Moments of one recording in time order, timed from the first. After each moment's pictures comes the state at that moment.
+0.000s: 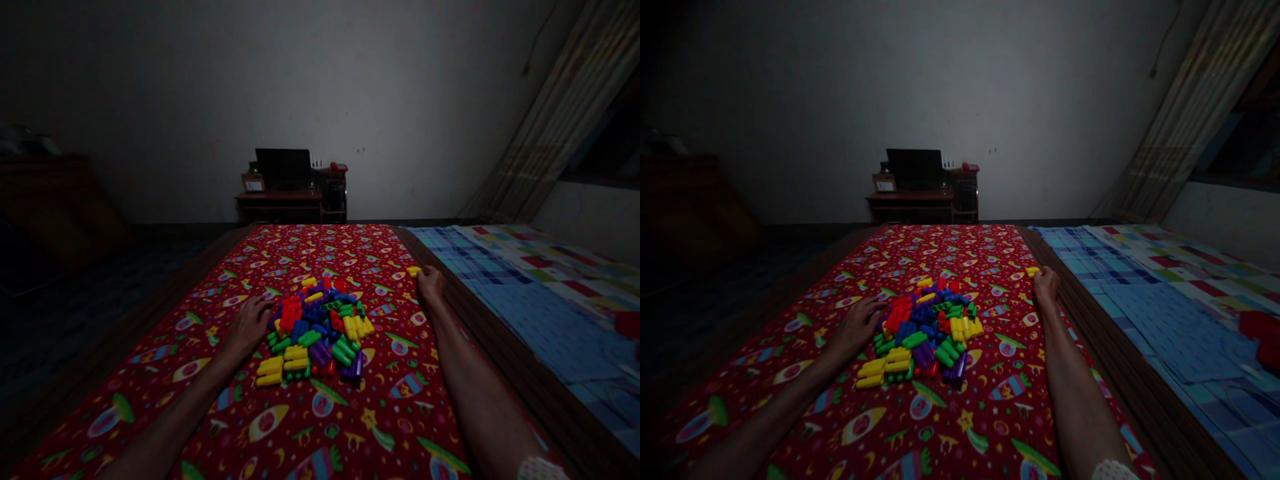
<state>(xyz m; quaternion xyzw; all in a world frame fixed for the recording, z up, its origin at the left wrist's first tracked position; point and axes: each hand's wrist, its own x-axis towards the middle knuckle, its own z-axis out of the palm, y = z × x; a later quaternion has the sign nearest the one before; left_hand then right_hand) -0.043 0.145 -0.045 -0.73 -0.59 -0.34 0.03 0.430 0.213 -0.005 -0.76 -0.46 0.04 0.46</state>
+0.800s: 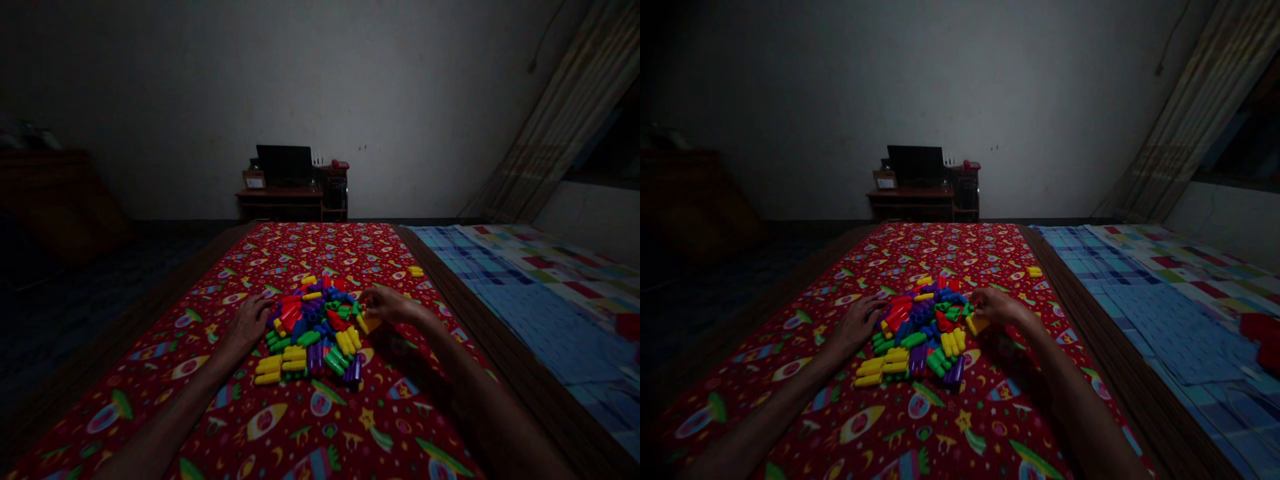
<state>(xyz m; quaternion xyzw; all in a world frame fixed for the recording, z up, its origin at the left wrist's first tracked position) -0.039 0.139 -0.038 -0.73 -0.59 -0.34 0.02 0.335 0.146 0.048 -0.47 -0.81 0.30 0.18</state>
